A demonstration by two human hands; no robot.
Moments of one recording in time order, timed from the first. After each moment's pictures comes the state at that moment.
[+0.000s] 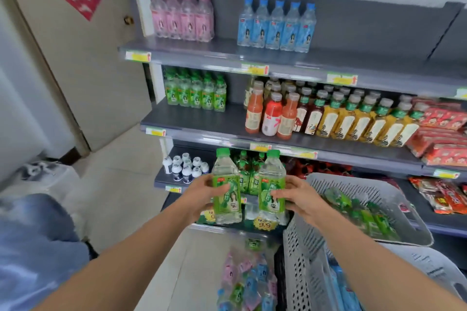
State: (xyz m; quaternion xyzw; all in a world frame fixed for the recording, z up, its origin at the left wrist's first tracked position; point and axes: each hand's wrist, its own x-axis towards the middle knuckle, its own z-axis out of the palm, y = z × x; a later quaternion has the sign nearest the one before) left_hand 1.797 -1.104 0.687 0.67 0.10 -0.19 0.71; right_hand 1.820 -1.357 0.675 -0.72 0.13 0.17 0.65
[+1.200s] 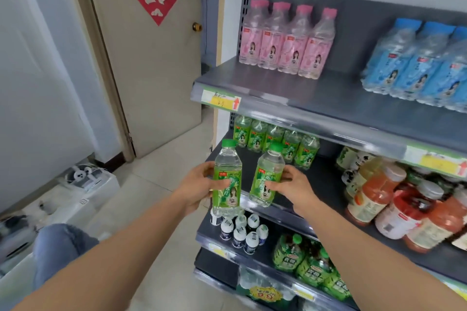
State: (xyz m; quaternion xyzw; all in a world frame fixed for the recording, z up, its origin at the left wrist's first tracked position) left_hand 2.094 -0.850 0.687 0.65 0.13 -0.06 0.75; right_hand 2.176 -1.072 0.673 -0.79 0.01 0.12 0.60
